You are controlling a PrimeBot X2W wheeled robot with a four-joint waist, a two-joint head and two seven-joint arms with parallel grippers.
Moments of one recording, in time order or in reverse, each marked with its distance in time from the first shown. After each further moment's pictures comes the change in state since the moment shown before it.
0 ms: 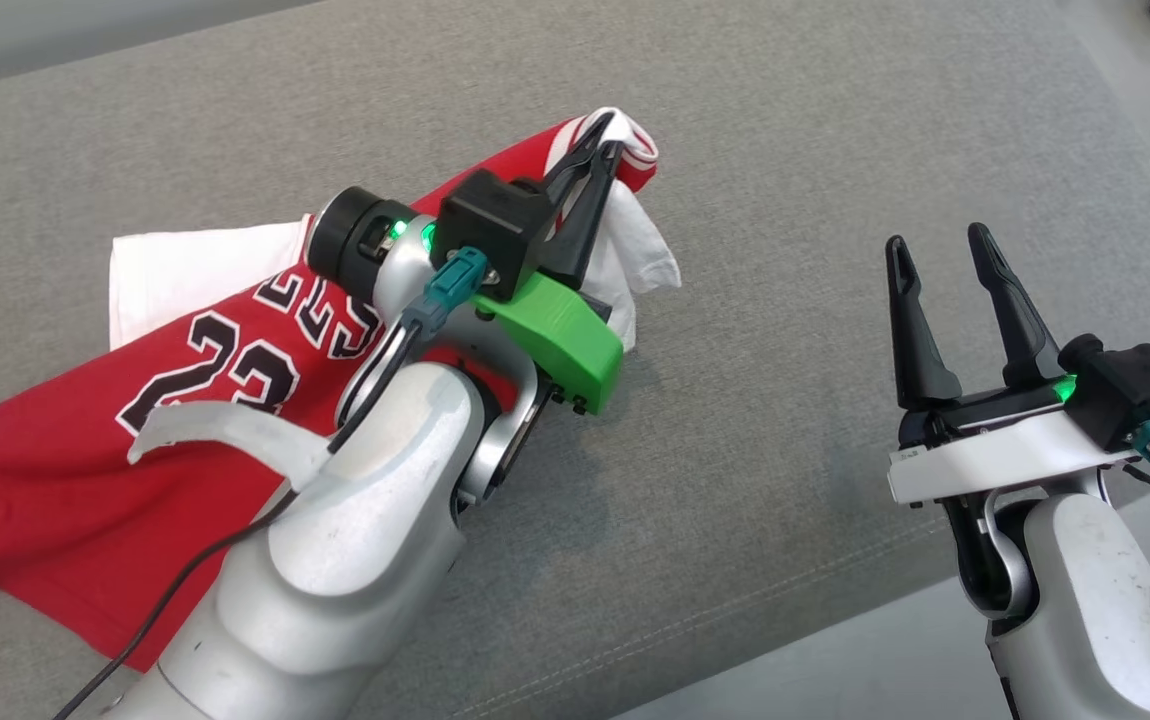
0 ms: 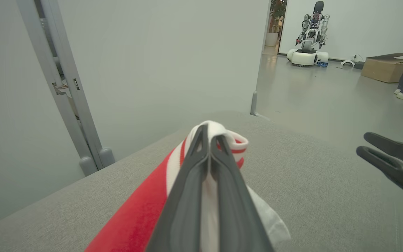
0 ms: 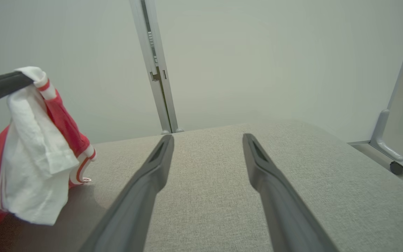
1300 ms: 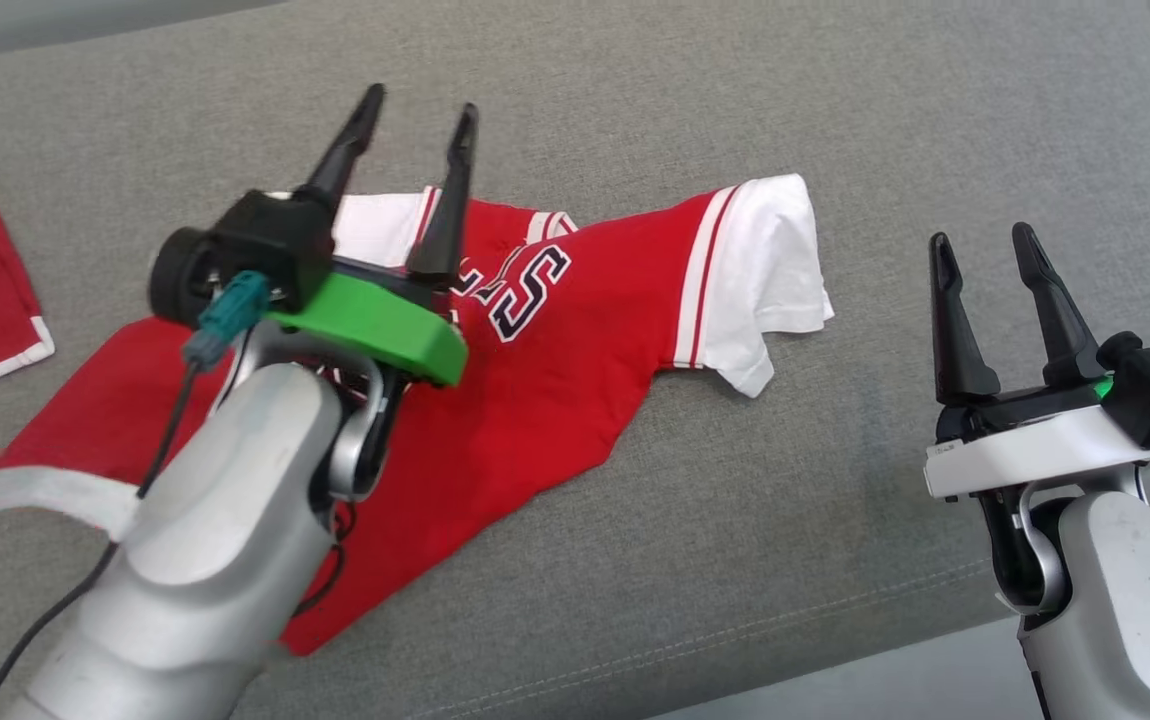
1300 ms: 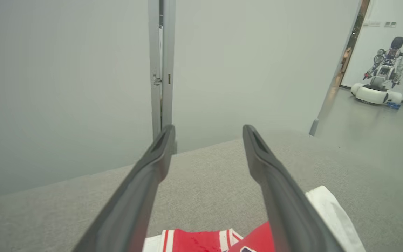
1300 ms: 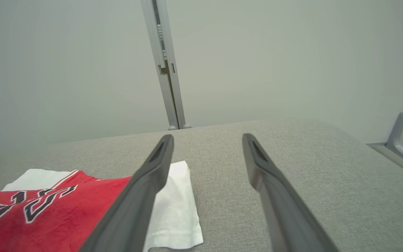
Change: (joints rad) left arm -0.015 0.151 -0.010 0.097 -0.237 0.077 -0.255; right arm 0.004 -0.025 -0.047 0.017 -0.002 0.000 -0.002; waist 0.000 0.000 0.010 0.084
